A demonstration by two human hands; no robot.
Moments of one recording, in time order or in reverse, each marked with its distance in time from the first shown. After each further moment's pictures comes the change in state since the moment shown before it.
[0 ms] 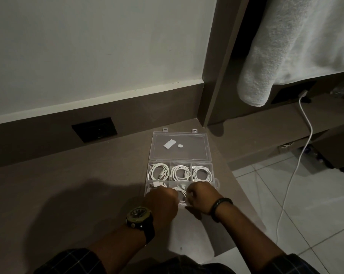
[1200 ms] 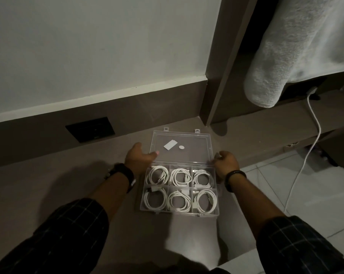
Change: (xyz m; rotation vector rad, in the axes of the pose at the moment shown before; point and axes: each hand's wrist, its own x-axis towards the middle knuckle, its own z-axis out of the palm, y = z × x) left_hand 0.095 -0.099 -0.025 -0.856 0.093 -0.647; right_hand 0.074 0.049 -0.055 0.644 0.439 0.467
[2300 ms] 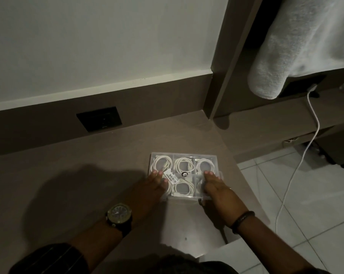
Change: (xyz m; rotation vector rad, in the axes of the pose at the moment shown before) left_hand -0.110 -0.073 0.007 0.998 -0.107 0.909; right_hand -0.117 0.064 0.000 -0.745 -0.304 -0.755
